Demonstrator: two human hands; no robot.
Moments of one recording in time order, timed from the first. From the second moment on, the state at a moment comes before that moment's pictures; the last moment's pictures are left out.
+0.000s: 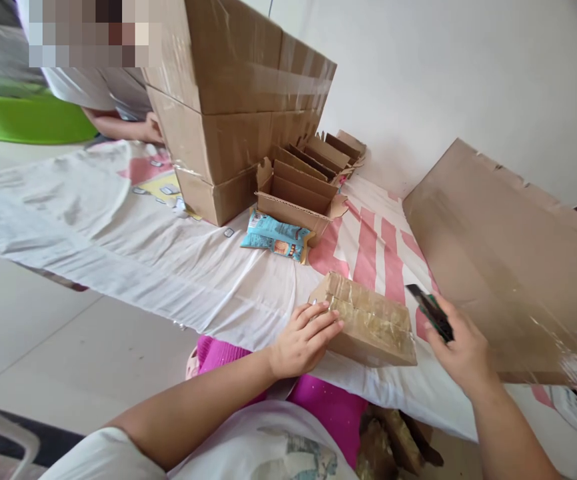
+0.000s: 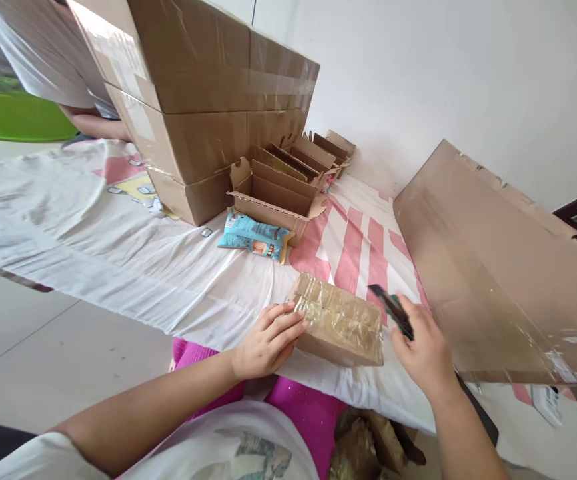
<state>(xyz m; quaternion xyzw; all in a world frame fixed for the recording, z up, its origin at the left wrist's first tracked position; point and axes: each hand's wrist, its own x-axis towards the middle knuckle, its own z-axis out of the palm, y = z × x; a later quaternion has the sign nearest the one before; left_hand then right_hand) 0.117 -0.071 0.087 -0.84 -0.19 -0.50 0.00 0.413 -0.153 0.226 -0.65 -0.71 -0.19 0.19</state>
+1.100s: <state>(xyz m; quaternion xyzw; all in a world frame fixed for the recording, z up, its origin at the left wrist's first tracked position) 0.113 -0.071 0.091 -0.86 -0.20 -0.48 0.01 0.380 -0.119 0.262 -0.39 -0.86 -0.33 -0.05</state>
